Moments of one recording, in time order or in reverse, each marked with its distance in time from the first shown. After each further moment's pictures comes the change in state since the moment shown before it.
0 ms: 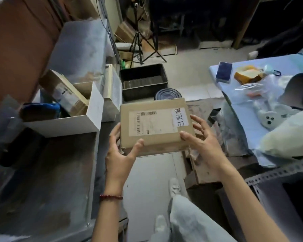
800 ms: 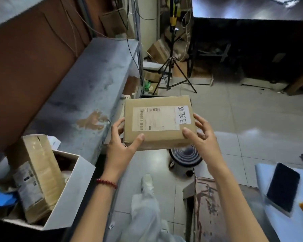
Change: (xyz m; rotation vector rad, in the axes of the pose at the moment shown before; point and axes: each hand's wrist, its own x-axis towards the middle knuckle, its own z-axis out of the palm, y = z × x) left_hand 0.443 0.058 0.104 0.075 0.148 -0.053; right_hand 0.494 -0.081 0.024 0.019 -0.150 -0.051
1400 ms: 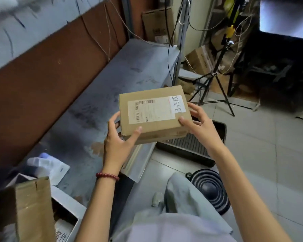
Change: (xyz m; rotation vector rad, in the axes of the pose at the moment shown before) left_hand 0.243 -0.015 -0.040 0.022 0.311 -0.136; right_hand 0.299 -0.044 0.132 -0.135 -0.363 -0.018
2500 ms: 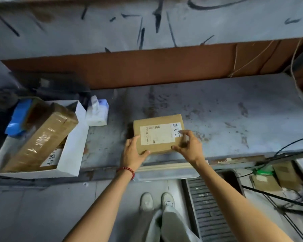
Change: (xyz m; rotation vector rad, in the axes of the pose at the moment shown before) left_hand 0.104 -0.109 0.070 0.246 0.634 -0.730; right_hand 0.277 0.068 0.171 -0.642 -0.948 -0.232
